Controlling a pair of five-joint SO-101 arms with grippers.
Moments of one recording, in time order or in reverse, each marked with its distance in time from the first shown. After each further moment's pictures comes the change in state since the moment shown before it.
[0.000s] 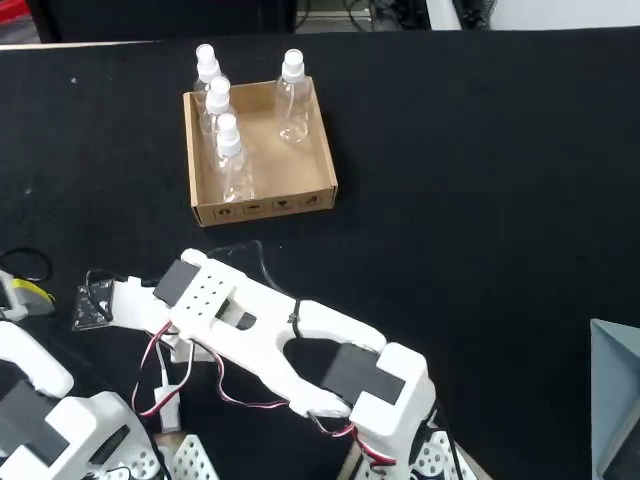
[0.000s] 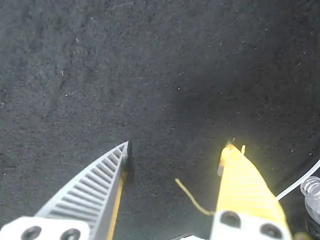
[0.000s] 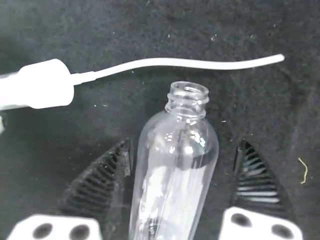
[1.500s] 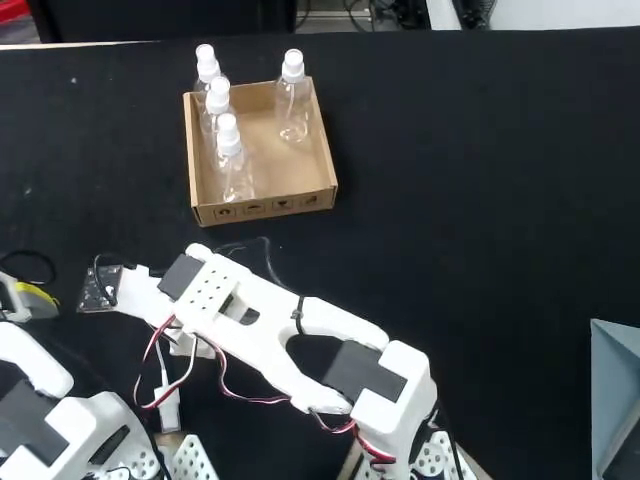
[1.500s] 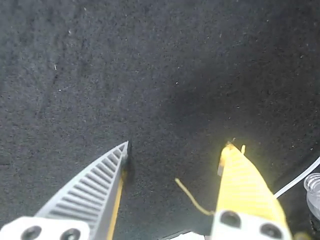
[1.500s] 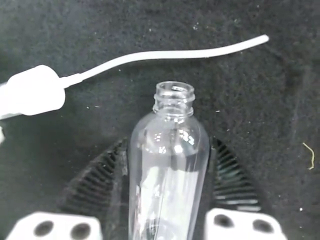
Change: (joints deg) left arm 0.0 0.0 1.4 0.0 -0.2; right arm 1.3 0.0 0.0 0.2 -6.1
